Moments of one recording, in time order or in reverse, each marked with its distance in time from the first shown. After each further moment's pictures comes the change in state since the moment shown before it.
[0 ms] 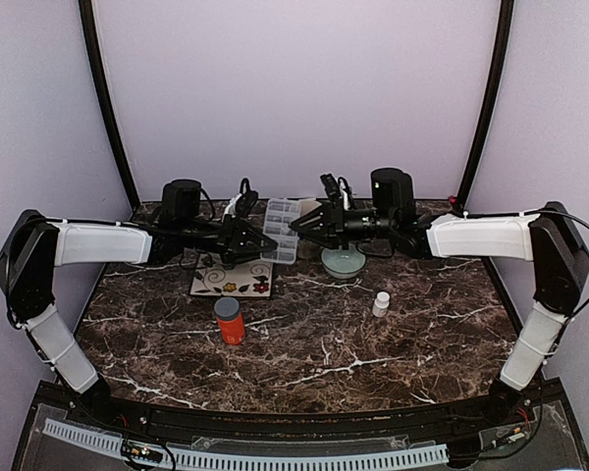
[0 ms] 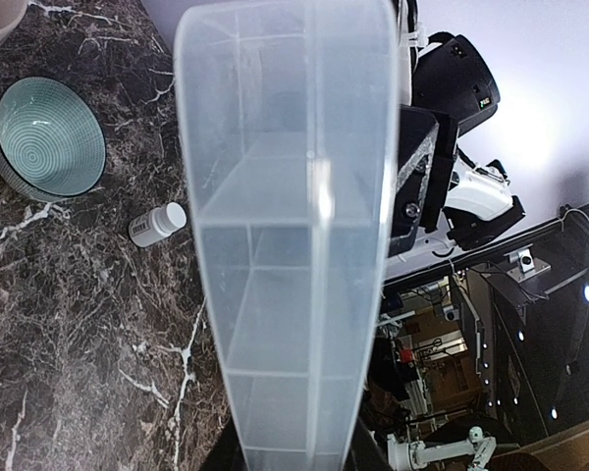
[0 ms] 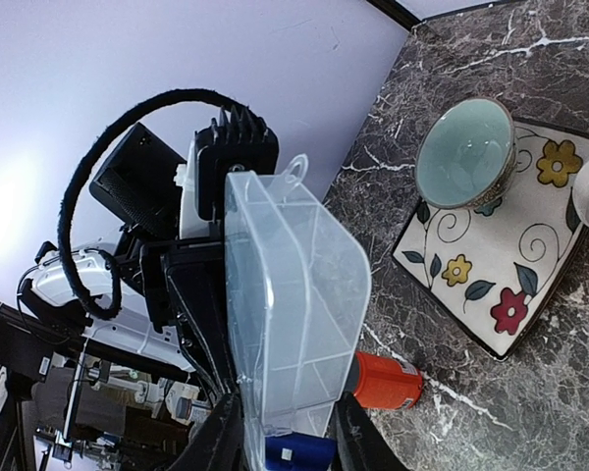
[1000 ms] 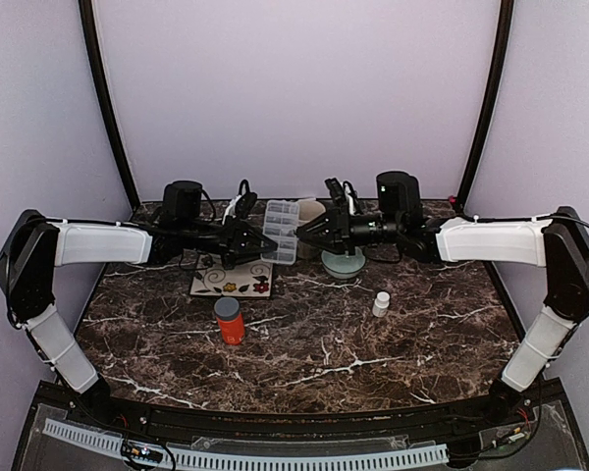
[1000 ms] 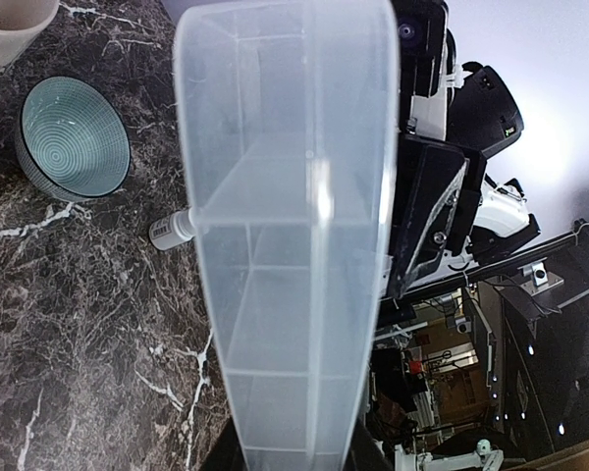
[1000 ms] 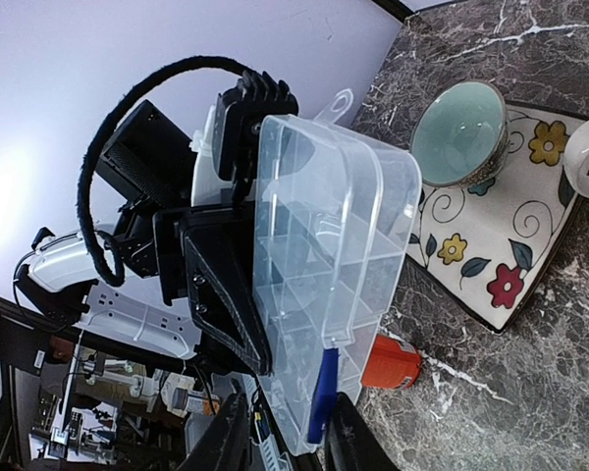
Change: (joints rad) left arm 0.000 0.000 0.000 -0.034 -0.048 0.018; right arm 0.005 -0.069 -0.061 -0.037 0.012 -0.022
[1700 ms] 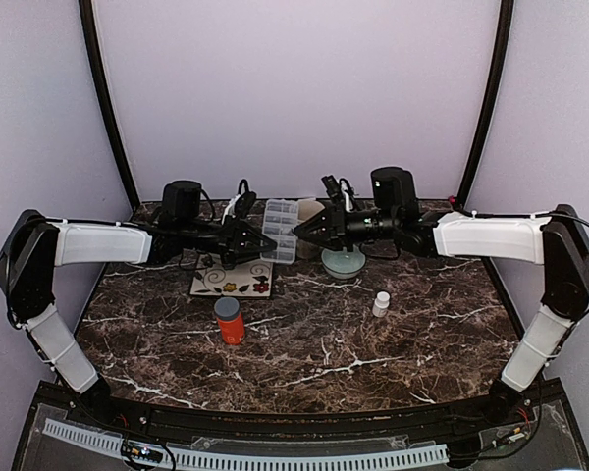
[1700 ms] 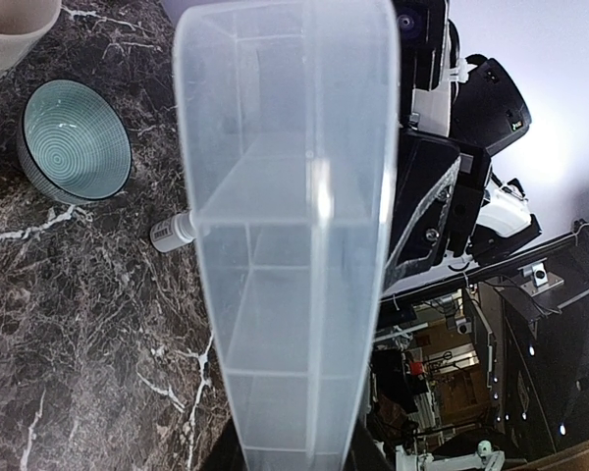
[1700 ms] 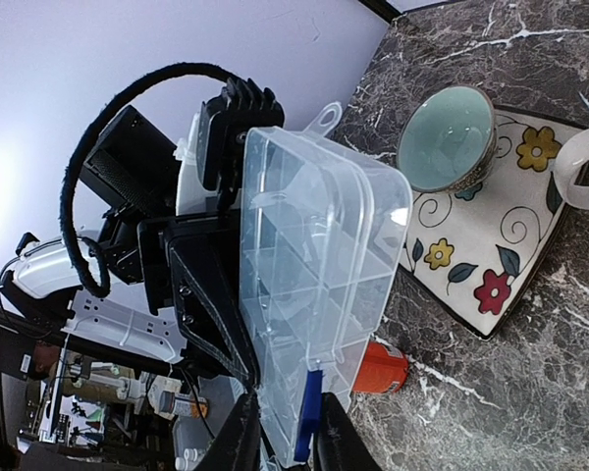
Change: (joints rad) left arm 0.000 0.000 -0.001 0.007 0.001 0.000; right arm 0.008 0.017 0.061 -0.094 0.034 -0.047
